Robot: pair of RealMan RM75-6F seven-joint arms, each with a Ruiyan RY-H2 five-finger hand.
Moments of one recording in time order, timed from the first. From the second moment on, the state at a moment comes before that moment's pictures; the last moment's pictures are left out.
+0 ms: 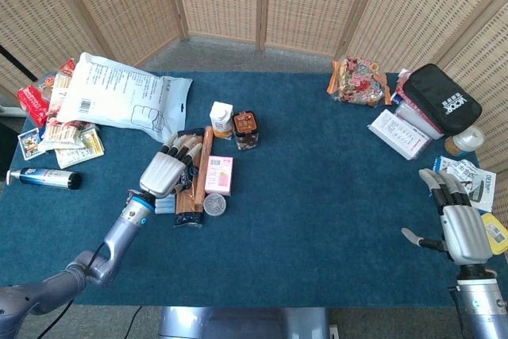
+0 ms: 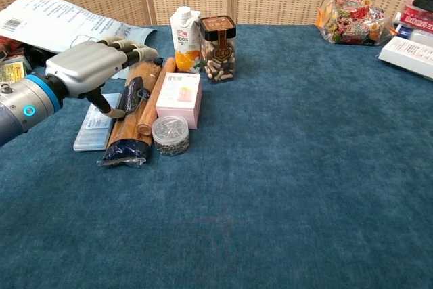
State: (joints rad) left arm -0.70 -1.81 -0.14 -0.90 1.50 1.05 0.20; right arm 0.14 -1.08 0.10 -1.74 -1.49 1.45 0.10
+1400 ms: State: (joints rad) left arm -0.79 -1.41 0.06 -1.18 1.82 1.16 -0.02; right arm 0.14 -1.10 0.09 -1.77 -1.52 1.46 0.01
